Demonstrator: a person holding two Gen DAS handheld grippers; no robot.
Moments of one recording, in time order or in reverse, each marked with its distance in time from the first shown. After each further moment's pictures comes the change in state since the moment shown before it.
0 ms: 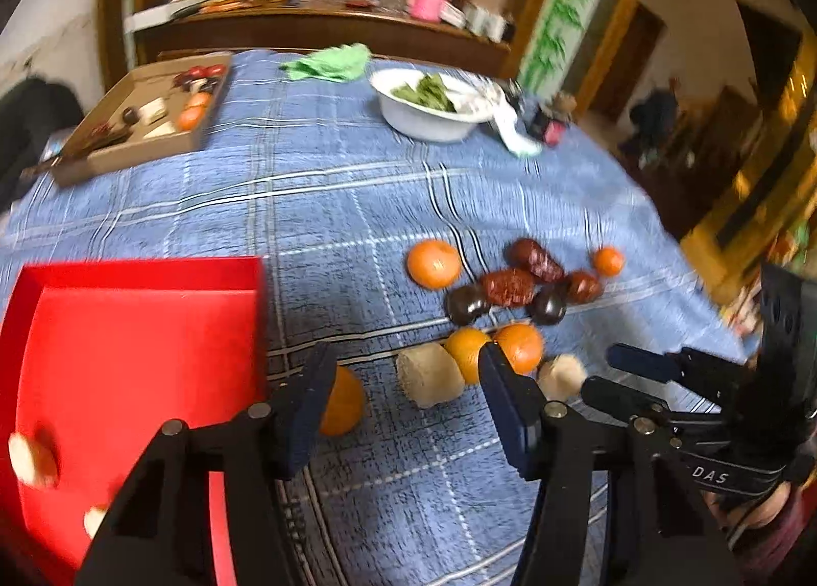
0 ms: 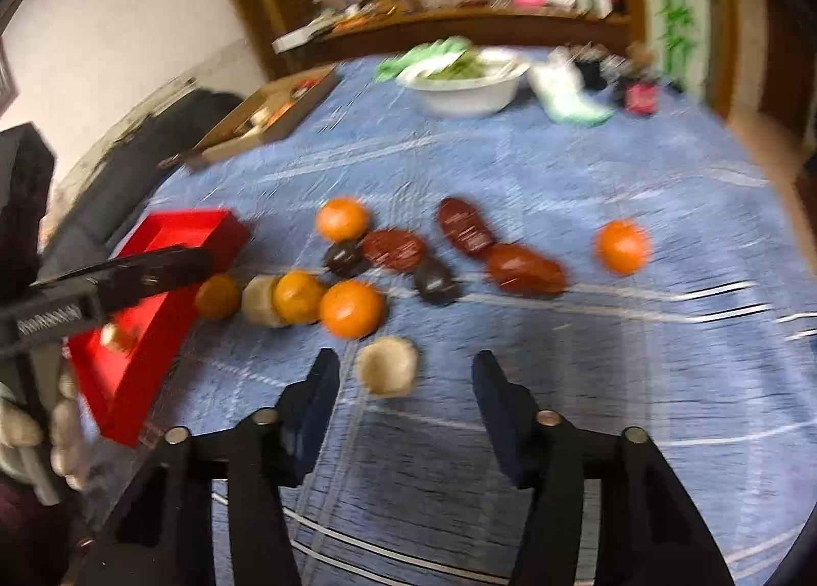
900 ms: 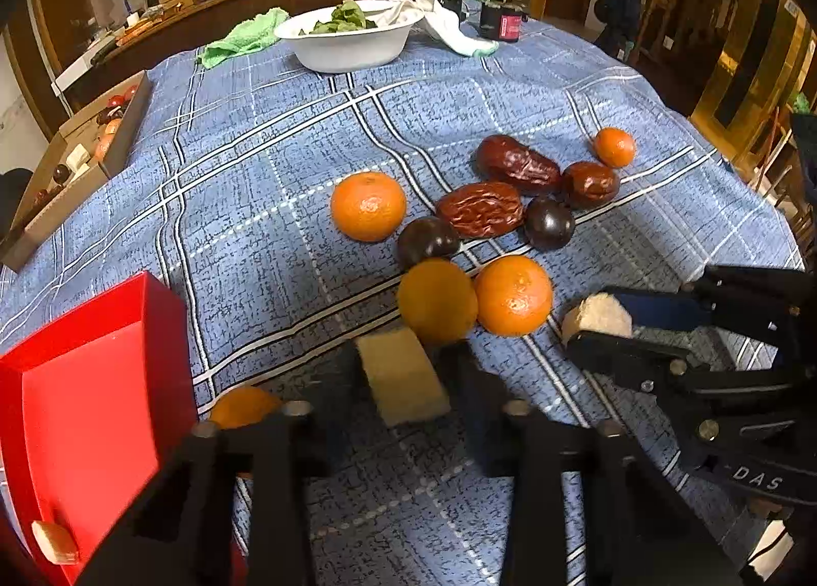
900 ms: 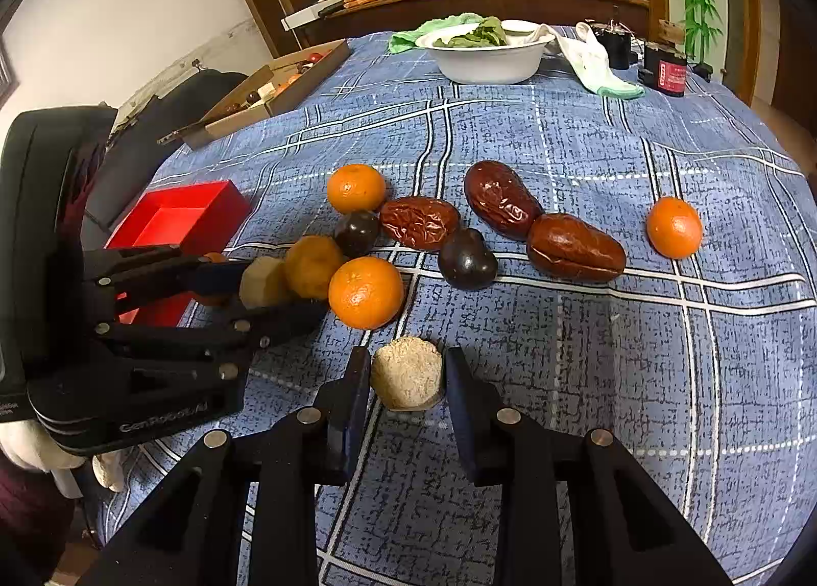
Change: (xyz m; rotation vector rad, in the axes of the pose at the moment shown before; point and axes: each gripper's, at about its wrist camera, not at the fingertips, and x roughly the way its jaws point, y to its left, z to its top) left arm 0.058 -0.037 -0.008 0.229 0.136 0.033; right arm 0.022 0.006 -0.003 -0.010 0.033 0.002
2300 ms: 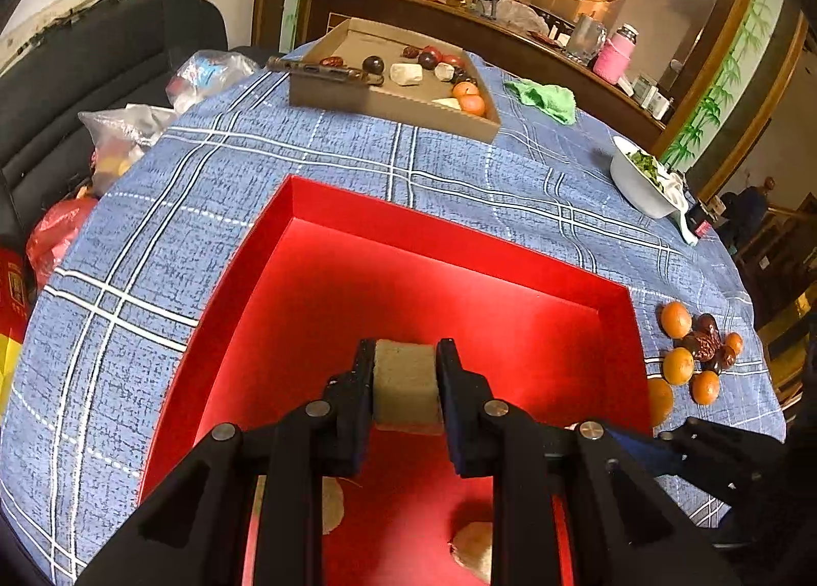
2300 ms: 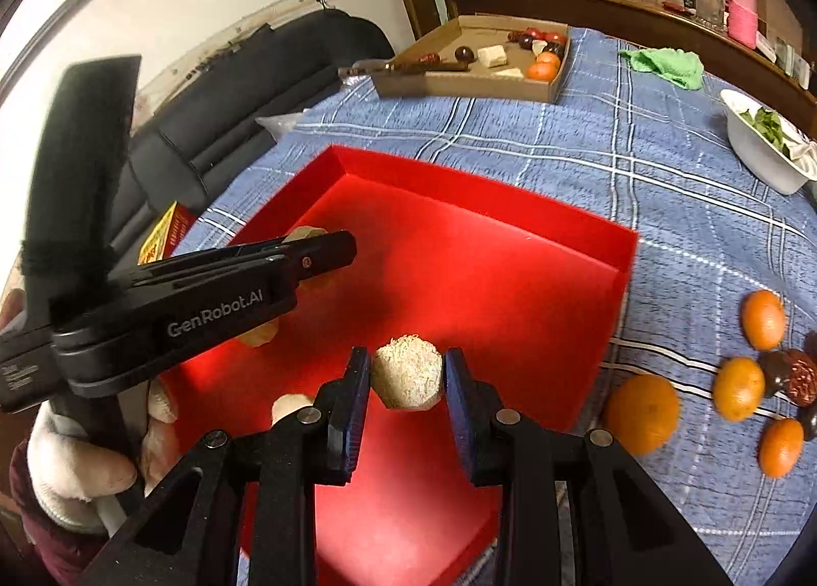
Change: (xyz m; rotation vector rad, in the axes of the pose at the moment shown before) left arm -0.092 0.231 -0.101 -0.590 -0.166 0.116; right arm 0.086 0.229 0.042 -0.234 0.087 0.160
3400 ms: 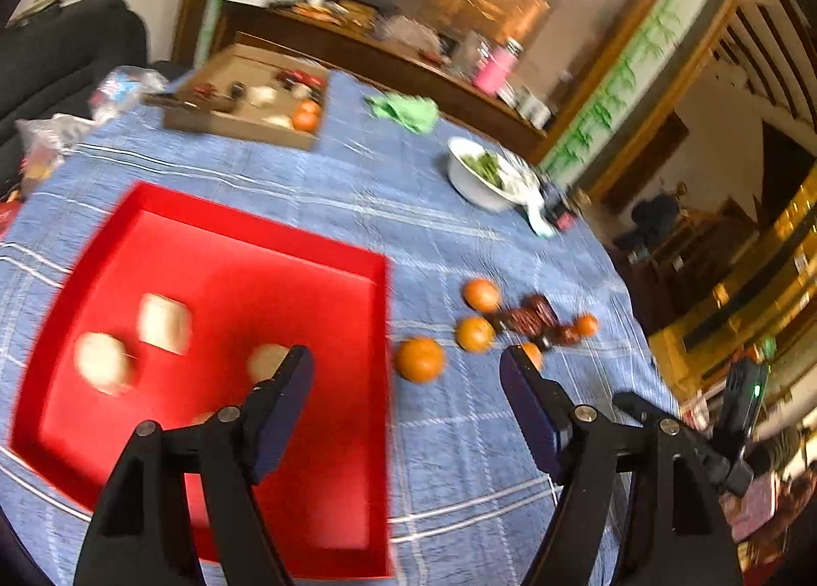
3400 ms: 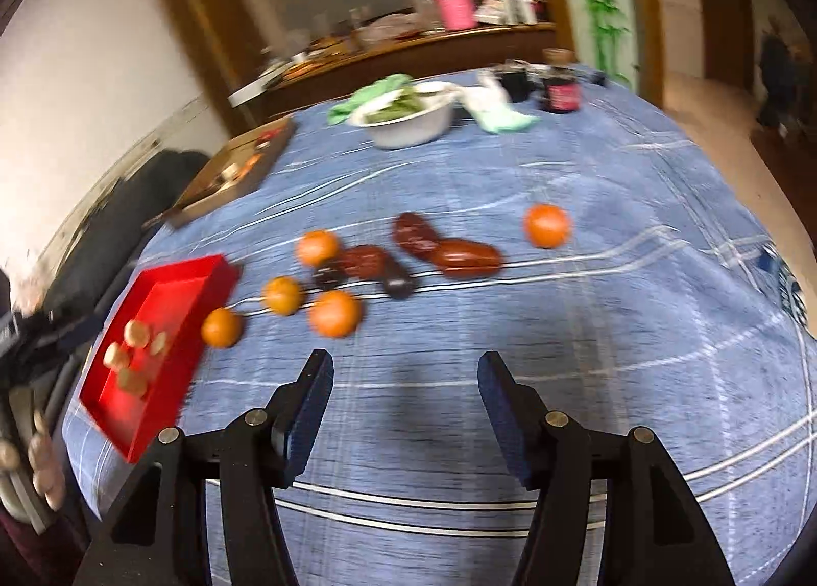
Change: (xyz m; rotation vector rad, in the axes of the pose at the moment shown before) left arm -0.063 -0.112 -0.038 0.054 -0.036 -0.268; right arm -0.191 -0.195 -0.131 0.407 -0.252 -0.270
